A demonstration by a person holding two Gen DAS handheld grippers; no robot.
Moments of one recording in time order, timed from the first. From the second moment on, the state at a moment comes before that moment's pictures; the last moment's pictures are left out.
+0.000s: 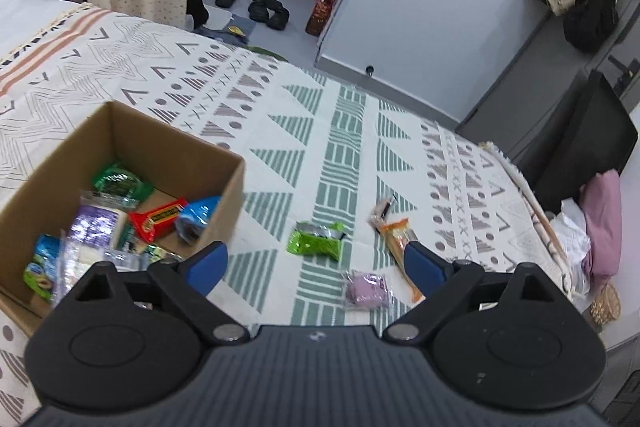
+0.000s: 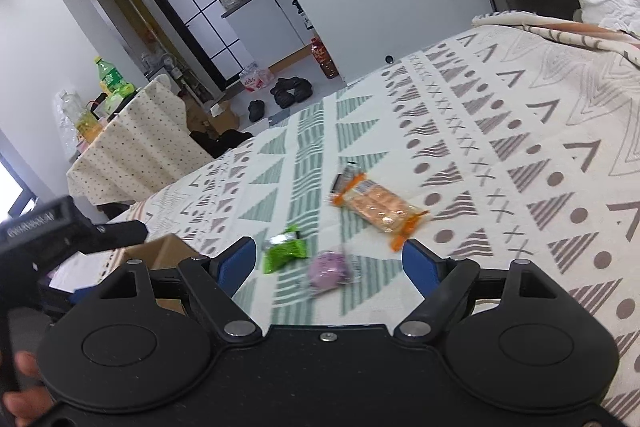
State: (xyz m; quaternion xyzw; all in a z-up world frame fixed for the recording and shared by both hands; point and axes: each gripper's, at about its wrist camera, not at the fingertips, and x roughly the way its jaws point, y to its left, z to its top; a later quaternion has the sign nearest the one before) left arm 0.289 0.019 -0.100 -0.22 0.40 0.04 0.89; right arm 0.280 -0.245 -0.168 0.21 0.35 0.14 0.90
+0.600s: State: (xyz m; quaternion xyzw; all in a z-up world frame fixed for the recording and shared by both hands) left arm 0.347 -0.046 -0.168 -0.19 0.46 0.01 0.87; right arm 0.328 -0.273 -0.214 0.21 0.36 0.14 0.90
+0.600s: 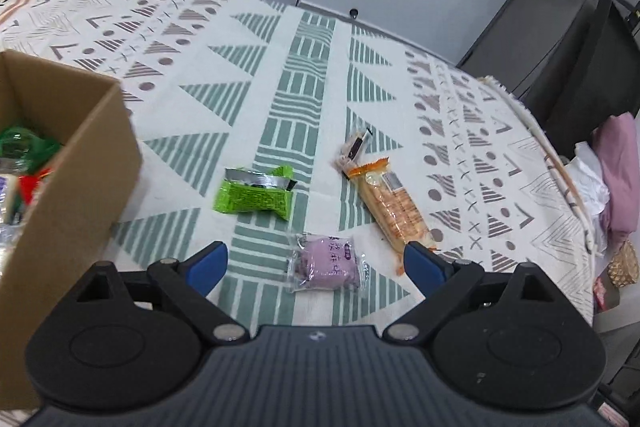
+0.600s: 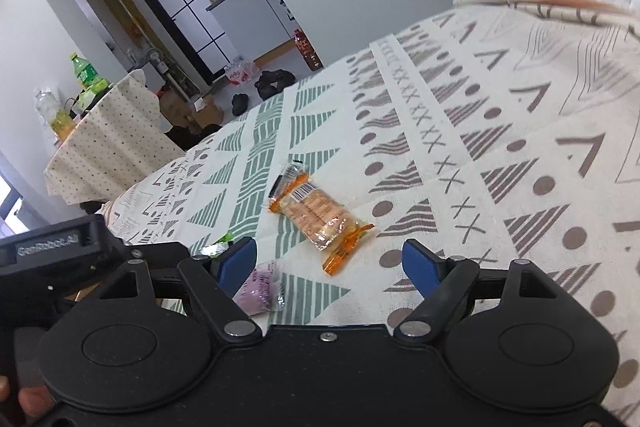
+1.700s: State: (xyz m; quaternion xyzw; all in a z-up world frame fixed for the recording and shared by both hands) left arm 0.380 -0.039 -0.208 -0.16 0.51 0.05 0.84; right arm 0.368 -0.242 -0.245 0.09 0.36 0.15 0.92
